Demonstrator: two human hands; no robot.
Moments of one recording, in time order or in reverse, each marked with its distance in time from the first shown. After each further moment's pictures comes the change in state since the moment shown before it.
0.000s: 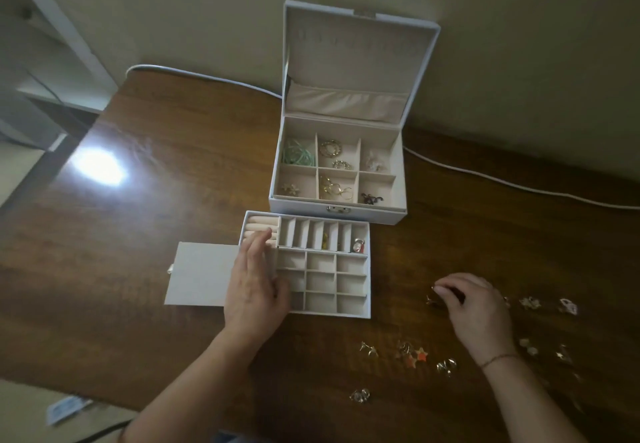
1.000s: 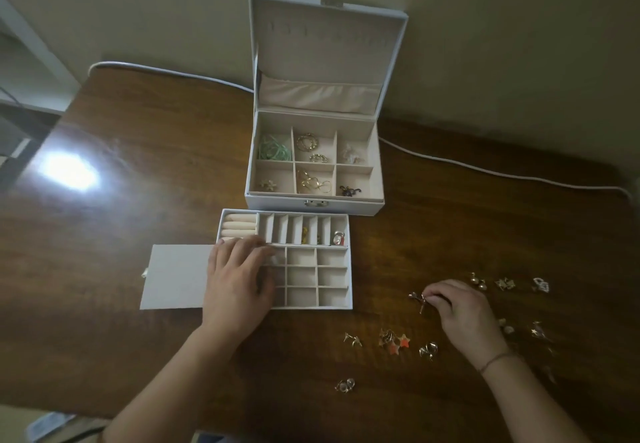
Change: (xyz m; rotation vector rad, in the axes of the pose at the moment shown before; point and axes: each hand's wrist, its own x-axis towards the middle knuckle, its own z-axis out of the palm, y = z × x) left_hand 0.008 -0.003 -0.003 0.283 -0.157 0.136; right_hand -0.015 0.035 0.002 0.057 -0.112 -0.100
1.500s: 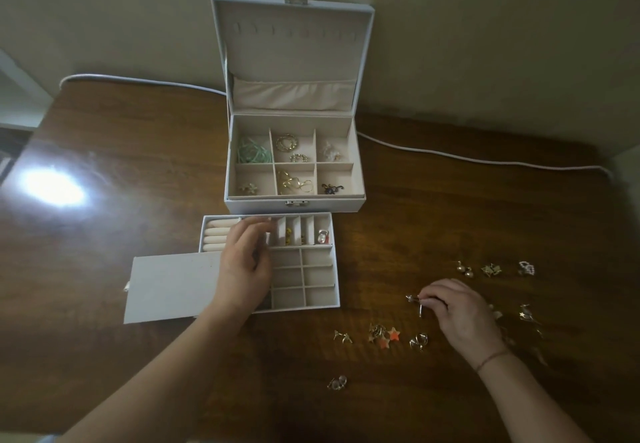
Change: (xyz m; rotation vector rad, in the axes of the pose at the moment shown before) left_hand 0.039 0.024 0.015 -0.421 0.124 0.036; right_hand -0.015 0.016 0.000 0.034 0.016 0.009
